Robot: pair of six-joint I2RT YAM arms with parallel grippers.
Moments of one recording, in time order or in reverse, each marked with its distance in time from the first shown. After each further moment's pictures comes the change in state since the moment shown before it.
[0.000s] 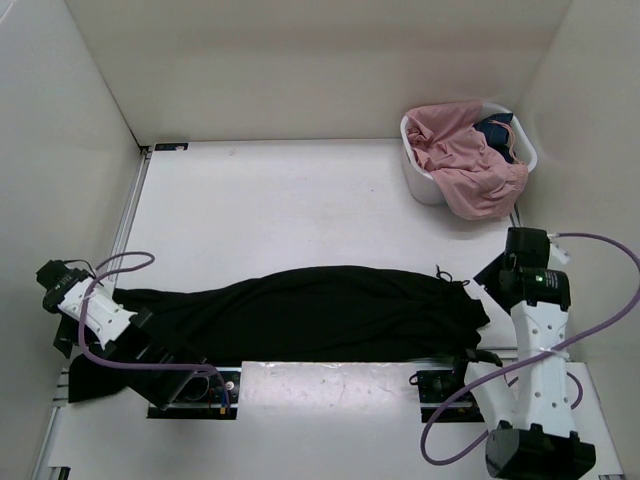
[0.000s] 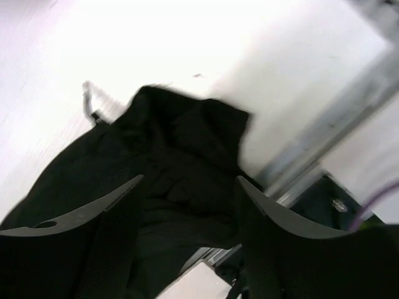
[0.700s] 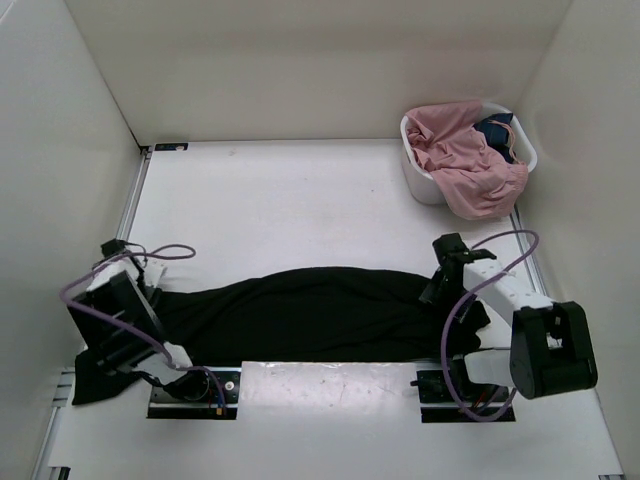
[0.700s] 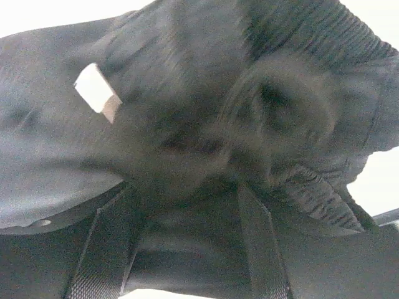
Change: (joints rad) left arm -0.349 0.245 -0.076 0.172 0.101 -0.154; right arm 0.375 0.465 -0.256 0.307 -0.156 0.100
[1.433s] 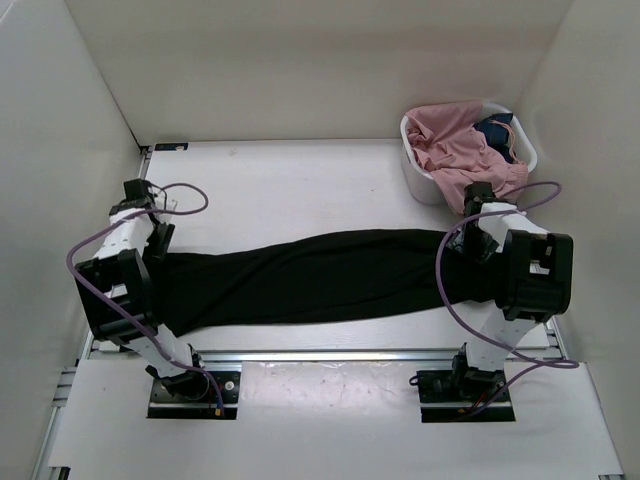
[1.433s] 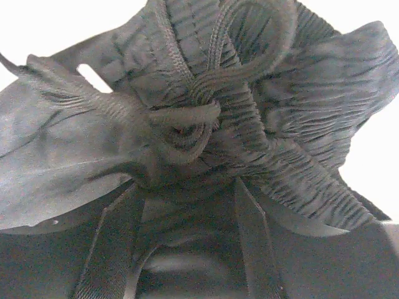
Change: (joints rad) left arm -0.327 0.206 0.355 0.031 -0.008 -0.286; right arm -0.304 0.490 0.452 0.110 0.109 -0.154
